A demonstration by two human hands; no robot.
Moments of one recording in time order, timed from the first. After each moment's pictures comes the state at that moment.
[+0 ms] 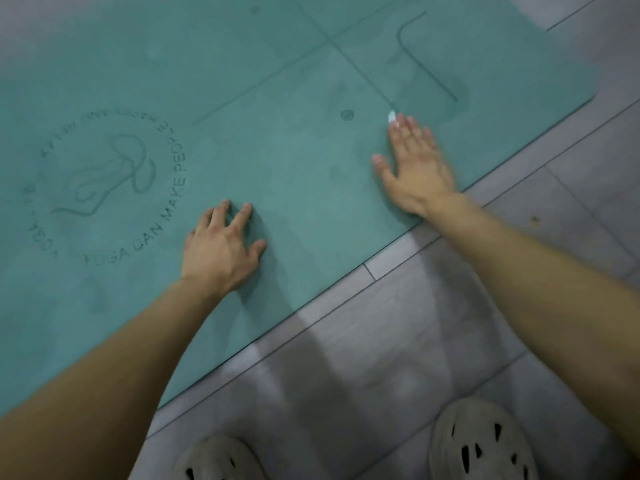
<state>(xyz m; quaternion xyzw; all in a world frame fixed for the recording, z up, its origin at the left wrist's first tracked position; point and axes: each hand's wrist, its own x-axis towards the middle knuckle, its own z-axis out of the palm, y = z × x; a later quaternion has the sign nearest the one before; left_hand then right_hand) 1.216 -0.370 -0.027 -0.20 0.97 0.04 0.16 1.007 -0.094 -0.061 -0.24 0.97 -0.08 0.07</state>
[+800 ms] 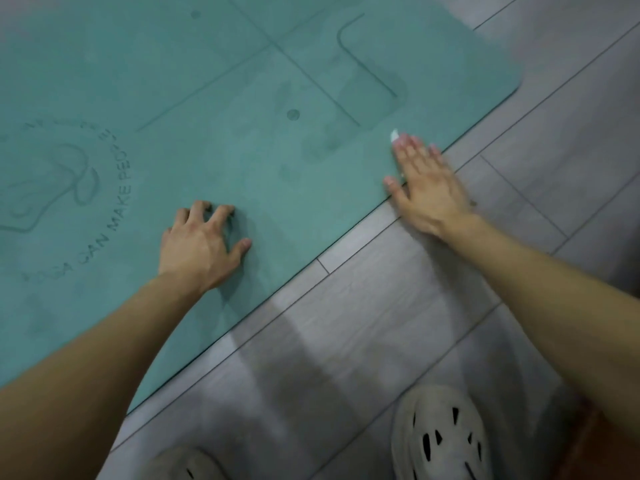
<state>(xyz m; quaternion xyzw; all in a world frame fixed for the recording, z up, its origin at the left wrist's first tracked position) 1.194 -0.332 -0.027 -0.16 0.97 0.02 0.15 1.031 0.011 -0.059 -0.23 0.97 -0.04 0.07</state>
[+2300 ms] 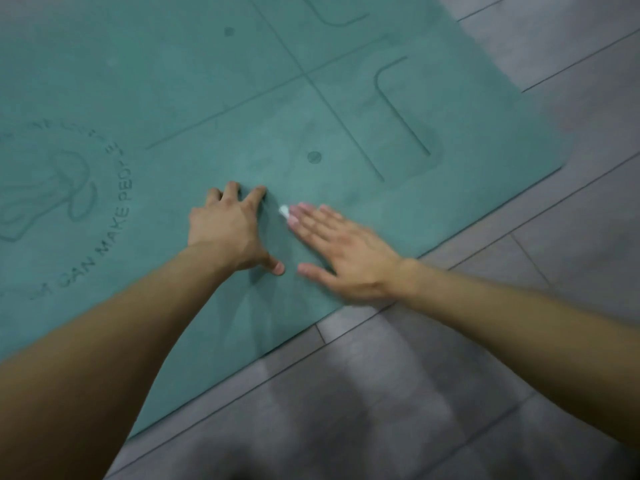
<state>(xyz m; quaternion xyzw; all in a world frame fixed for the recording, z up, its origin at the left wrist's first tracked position) 1.085 -0.306 0.006 -0.20 0.95 0.00 0.24 1.022 -0.104 -0.059 -0.55 0.82 -0.08 0.12</state>
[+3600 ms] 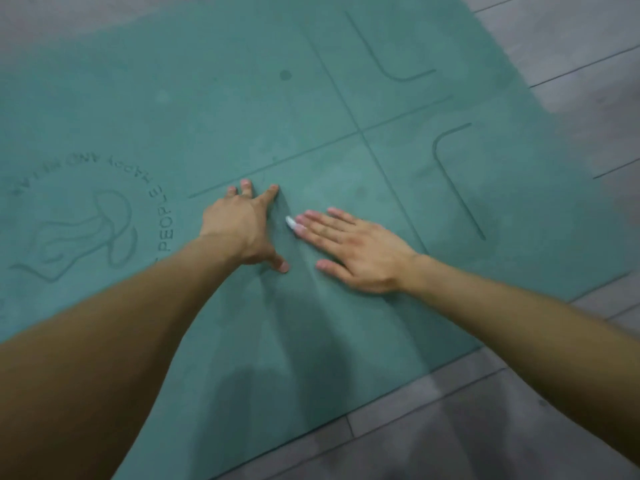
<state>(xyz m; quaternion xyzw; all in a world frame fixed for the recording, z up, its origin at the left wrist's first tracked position) 1.001 -0.404 0.006 -0.23 0.93 0.04 0.28 0.912 -0.197 -0.057 -0.65 0.75 -0.05 0.12</state>
